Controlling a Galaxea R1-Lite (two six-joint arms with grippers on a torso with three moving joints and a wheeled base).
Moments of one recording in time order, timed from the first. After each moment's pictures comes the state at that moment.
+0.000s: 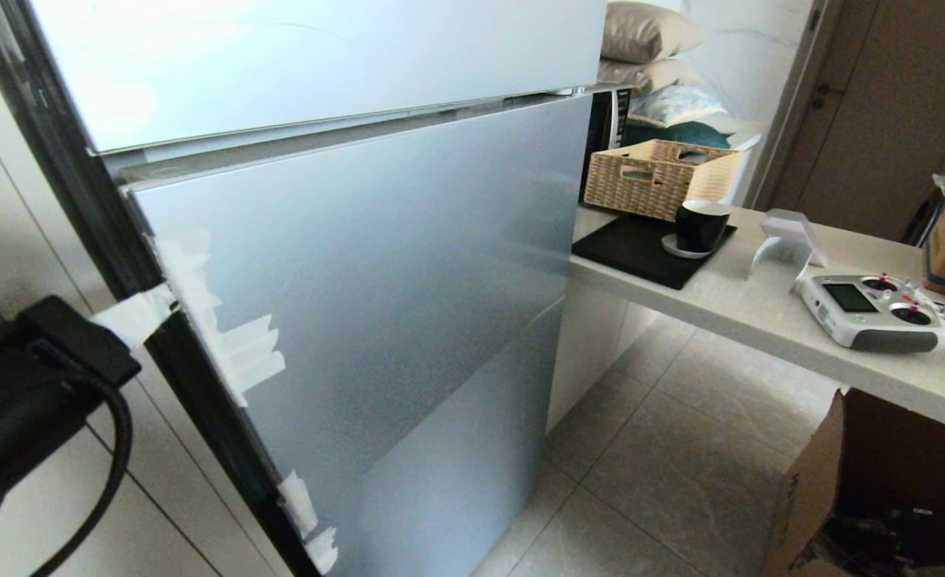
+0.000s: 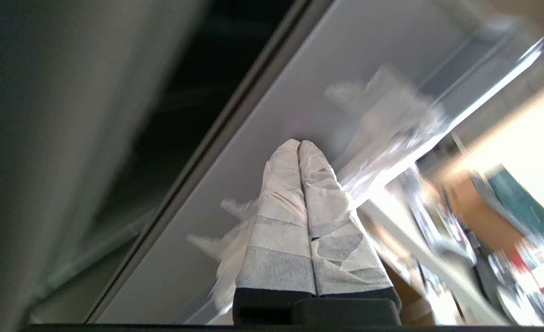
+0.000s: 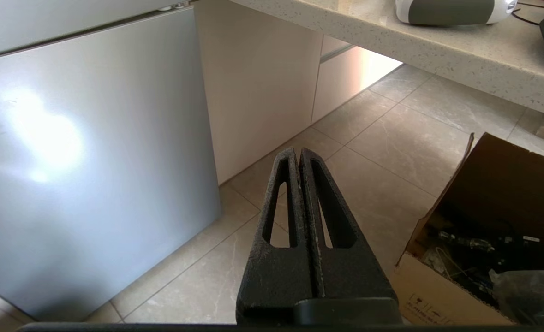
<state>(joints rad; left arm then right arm) -0.45 1.15 -0.45 -0.80 0.19 -0.51 0.01 0.00 0.00 0.00 0.00 -0.01</state>
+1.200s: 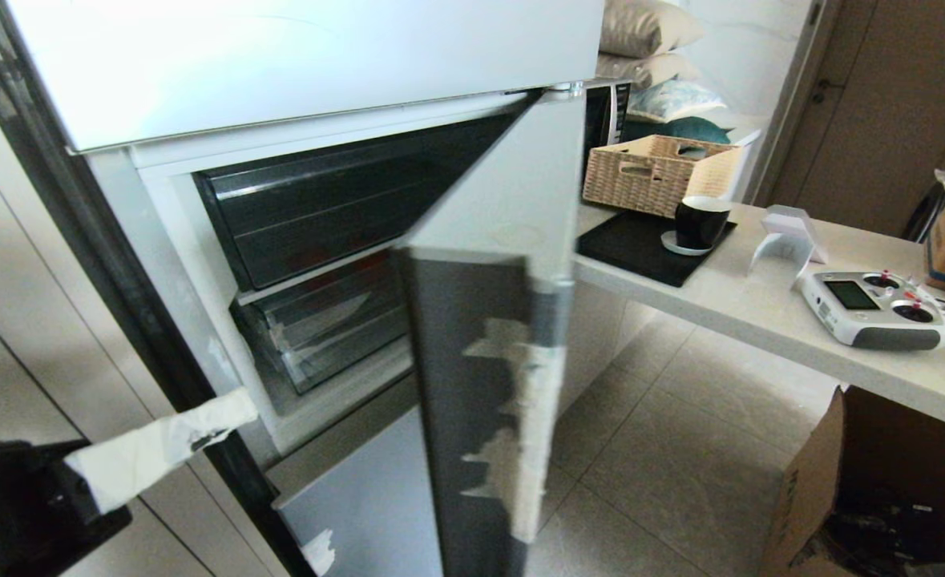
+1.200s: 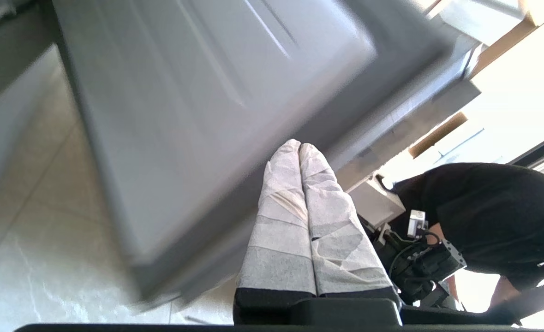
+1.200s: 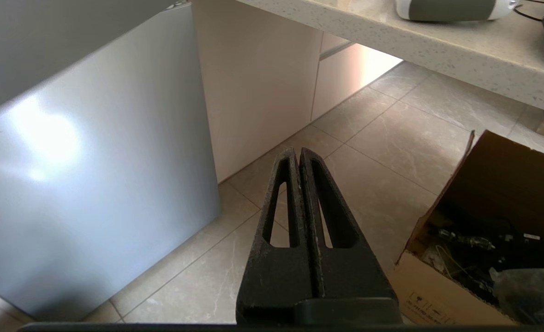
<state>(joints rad) -0.48 0.97 -0.34 -0.78 -0.36 -0.68 0.01 0.00 0.00 0.00 0.00 -0.01</state>
